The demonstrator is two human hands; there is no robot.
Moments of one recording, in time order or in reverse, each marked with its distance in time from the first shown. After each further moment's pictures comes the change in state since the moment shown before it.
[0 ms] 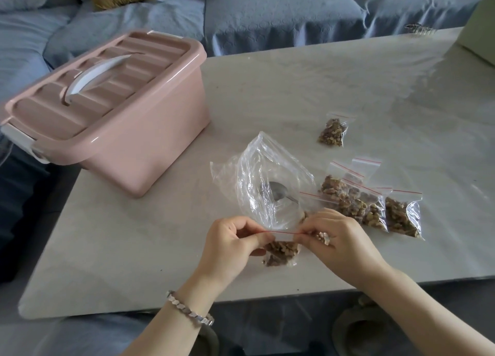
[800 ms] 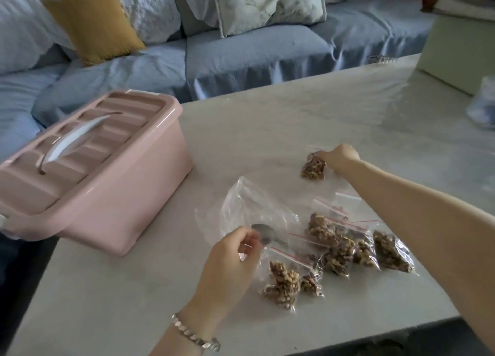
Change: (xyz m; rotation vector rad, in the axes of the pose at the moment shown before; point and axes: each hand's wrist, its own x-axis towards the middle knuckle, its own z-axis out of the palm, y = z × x) left_hand 0.042 0.020 0.015 0.491 0.001 0.302; right_hand 0.187 0.118 -0.079 -0.015 0.193 0.867
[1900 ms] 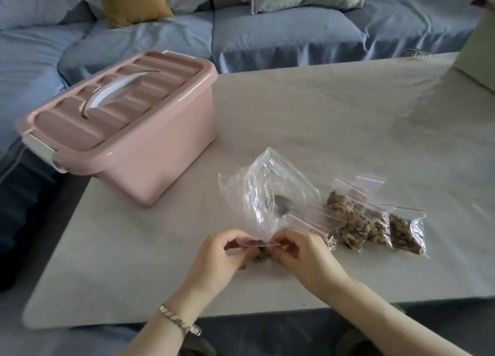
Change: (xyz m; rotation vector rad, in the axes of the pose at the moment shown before) left_hand -0.045 -0.054 -0.020 -0.343 -0.021 -0.162; right_hand -0.231 0.045 0.079 0.101 -0.329 -0.716
